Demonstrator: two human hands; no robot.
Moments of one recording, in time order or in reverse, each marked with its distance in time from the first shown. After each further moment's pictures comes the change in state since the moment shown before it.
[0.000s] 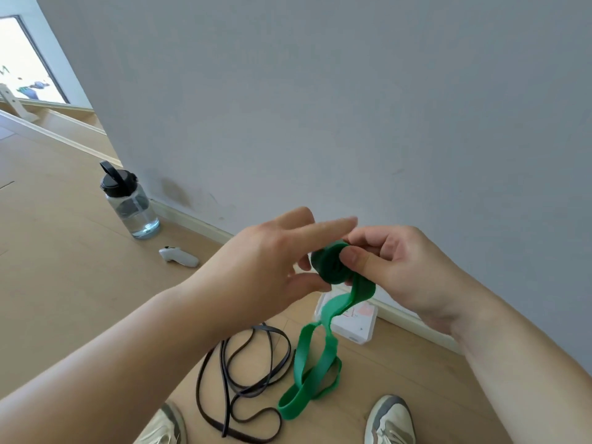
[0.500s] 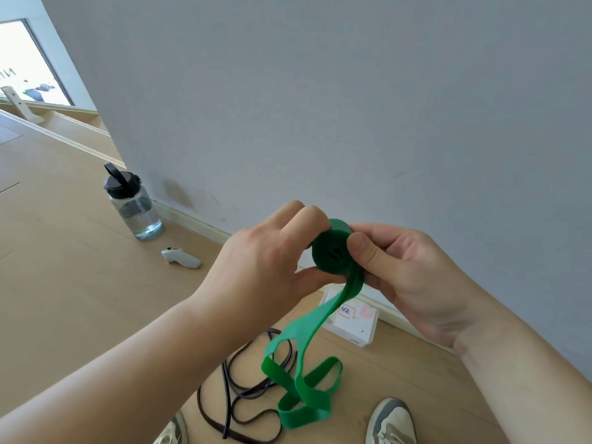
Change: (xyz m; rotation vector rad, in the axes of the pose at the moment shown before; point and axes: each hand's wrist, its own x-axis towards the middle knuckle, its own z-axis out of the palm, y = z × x) left_hand -0.001 0.015 0.005 0.154 0.286 0.036; right_hand -0.007 0.001 0.003 0.339 -0.071 -0.074
